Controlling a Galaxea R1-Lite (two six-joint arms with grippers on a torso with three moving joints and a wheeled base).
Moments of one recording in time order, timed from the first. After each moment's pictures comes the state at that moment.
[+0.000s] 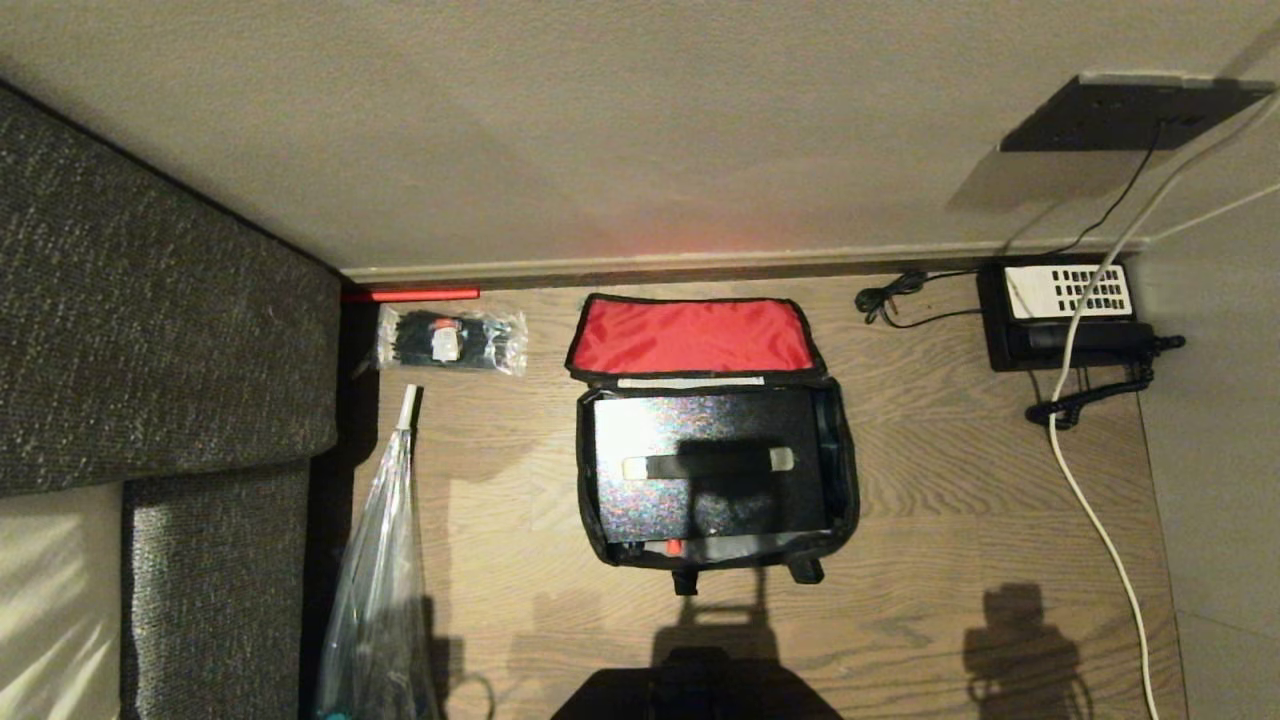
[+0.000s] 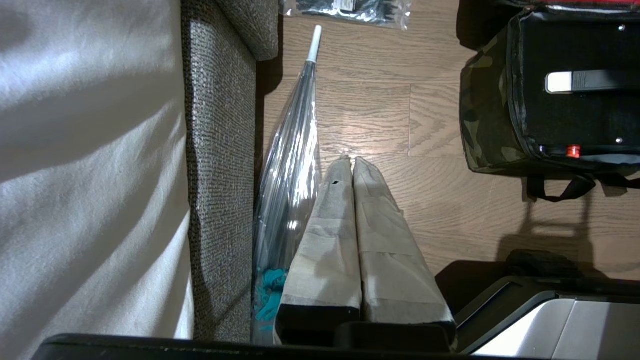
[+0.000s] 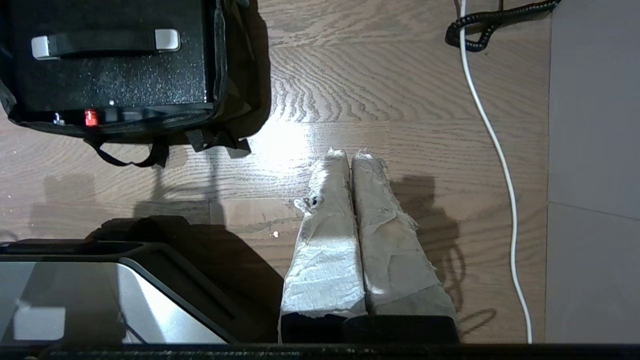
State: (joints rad) left arm 0.00 0.00 0.00 0.00 0.01 -0.01; right arm 0.01 0.00 -0.02 0.05 0.00 0.00
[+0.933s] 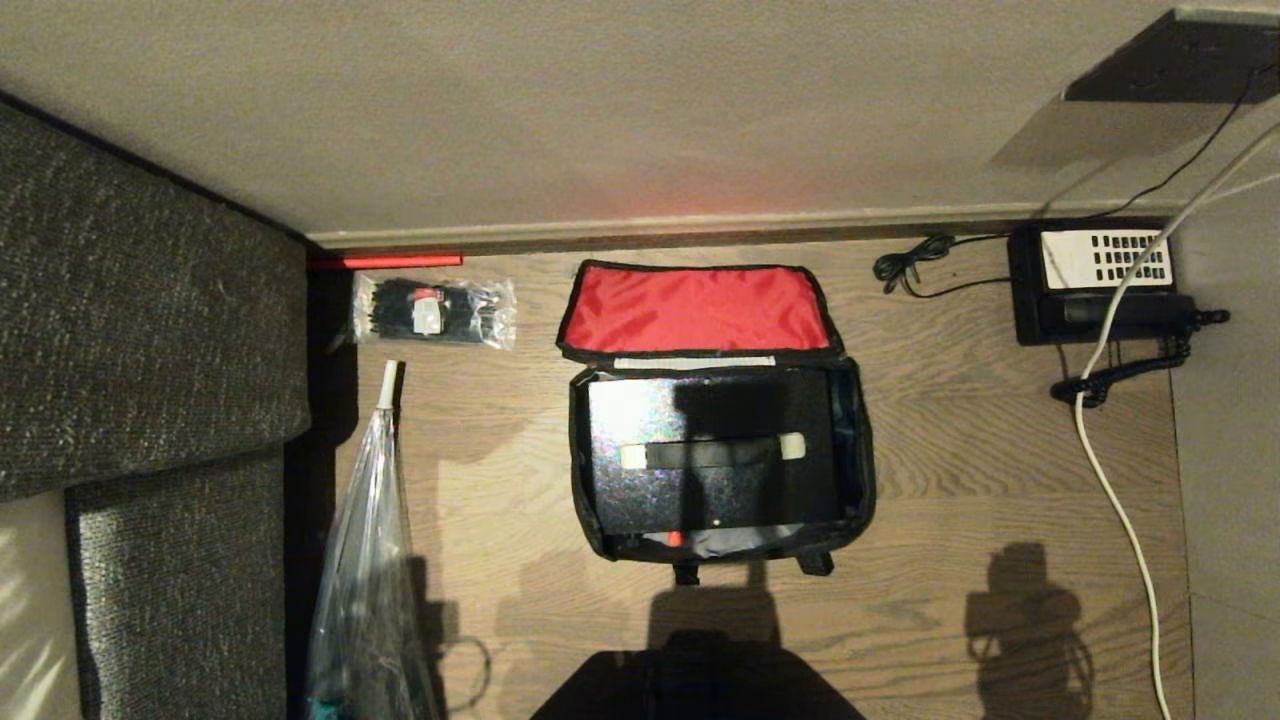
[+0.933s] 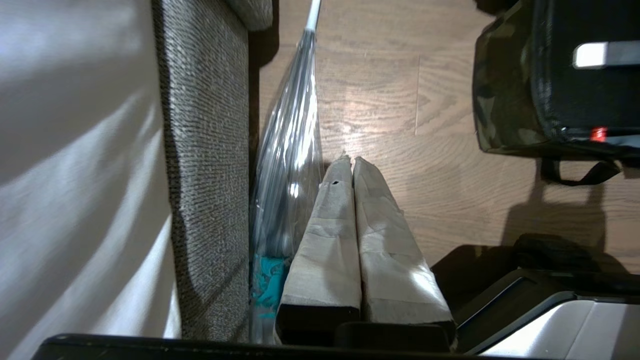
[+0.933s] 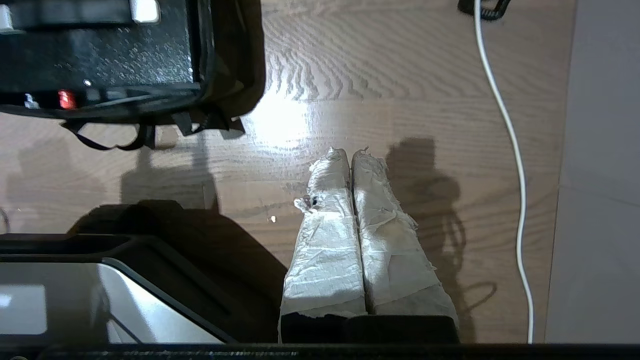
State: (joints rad) left arm 0.00 0.00 0.00 0.00 0.01 -0.01; right arm 0.01 0.00 -0.02 0.05 0.00 0.00
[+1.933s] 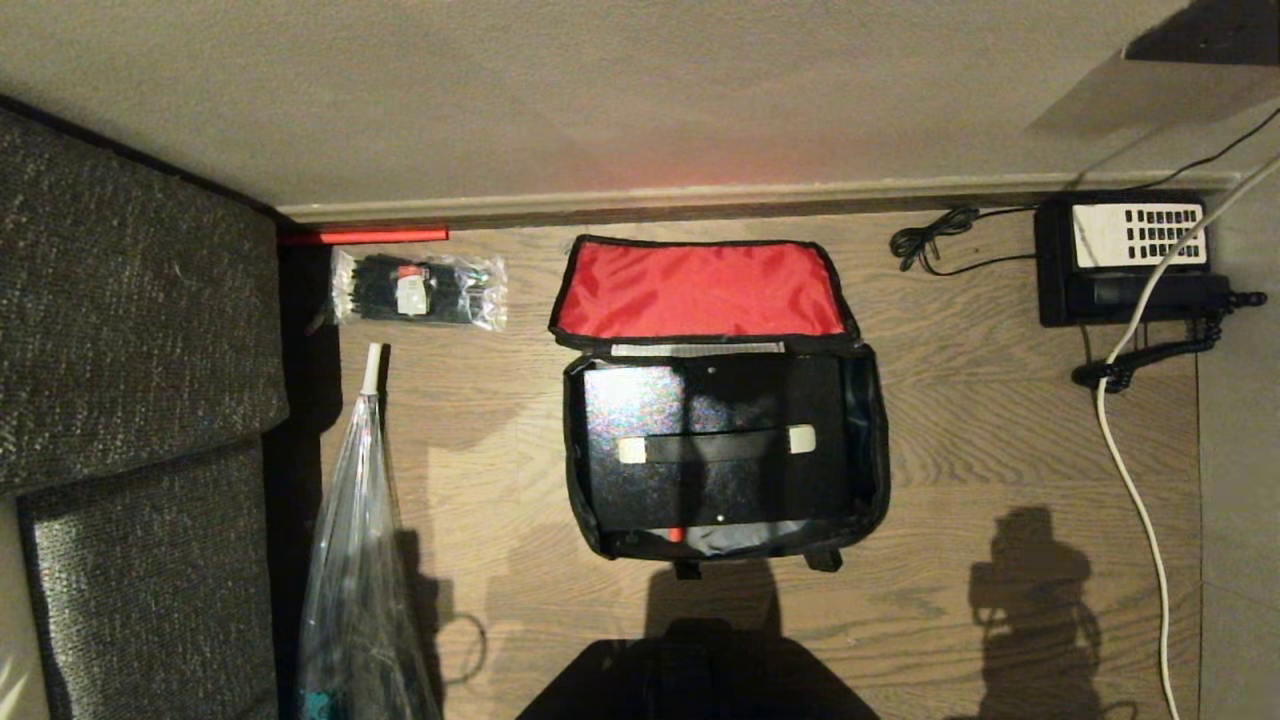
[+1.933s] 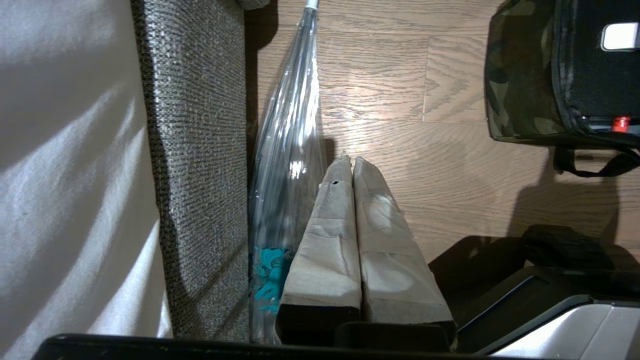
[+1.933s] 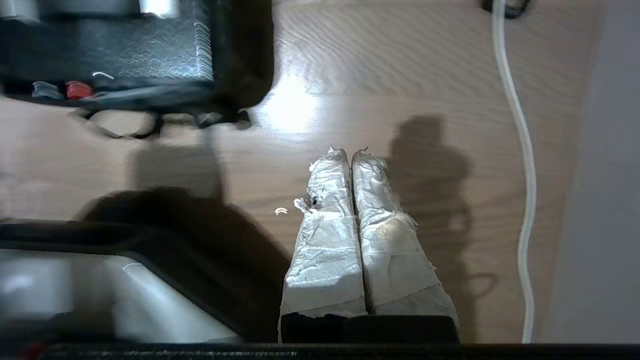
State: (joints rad) left arm 0.00 0.00 0.00 0.00 0.01 -0.01; right arm 0.01 0.00 -0.17 0.17 0.05 -0.02
